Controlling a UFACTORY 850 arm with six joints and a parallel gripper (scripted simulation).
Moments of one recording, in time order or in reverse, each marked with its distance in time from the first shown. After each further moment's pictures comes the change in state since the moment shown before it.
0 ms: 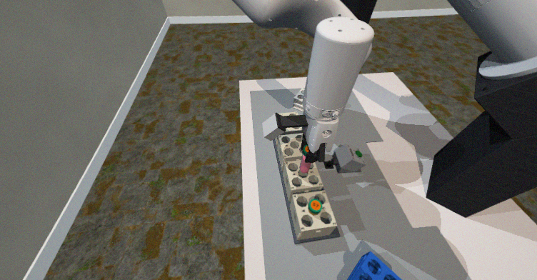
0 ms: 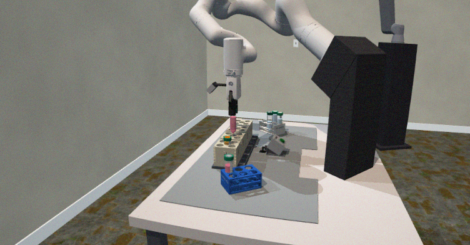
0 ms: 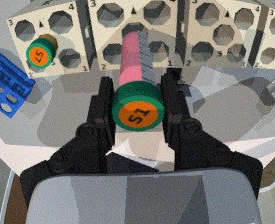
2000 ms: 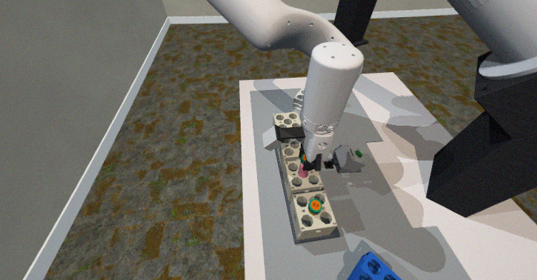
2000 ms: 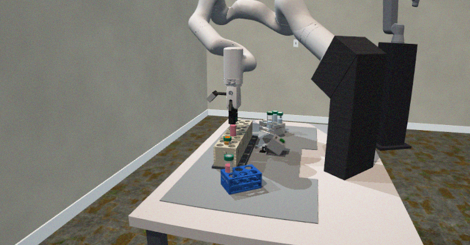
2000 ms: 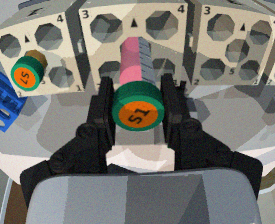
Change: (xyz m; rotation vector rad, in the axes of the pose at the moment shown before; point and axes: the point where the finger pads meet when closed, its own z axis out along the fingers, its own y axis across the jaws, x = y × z) arm 0.000 0.000 0.040 0.000 0.000 0.000
